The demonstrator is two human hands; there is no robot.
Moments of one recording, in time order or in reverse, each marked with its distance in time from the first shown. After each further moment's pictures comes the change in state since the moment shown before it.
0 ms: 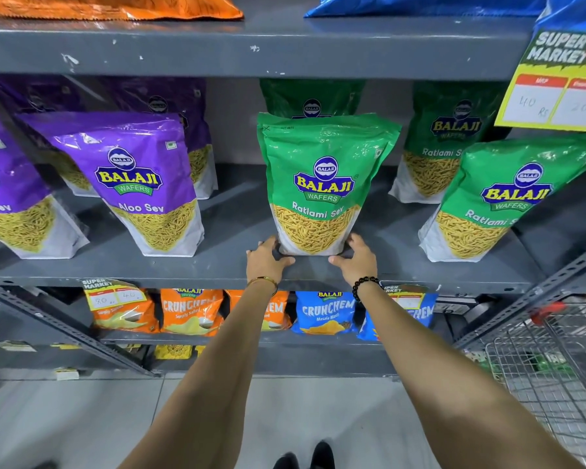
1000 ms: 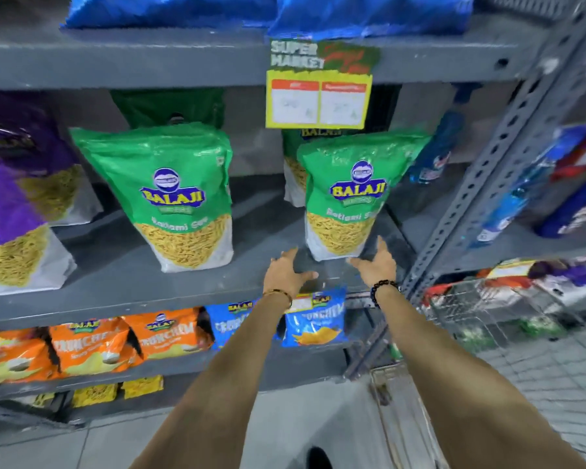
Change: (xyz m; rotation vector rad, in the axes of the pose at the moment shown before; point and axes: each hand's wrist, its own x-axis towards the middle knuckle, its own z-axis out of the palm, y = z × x) left_hand -0.058 0.147 0.179 0.093 -0.257 0.203; right_hand 0.023 0.116 -0.210 0.122 0.240 0.188
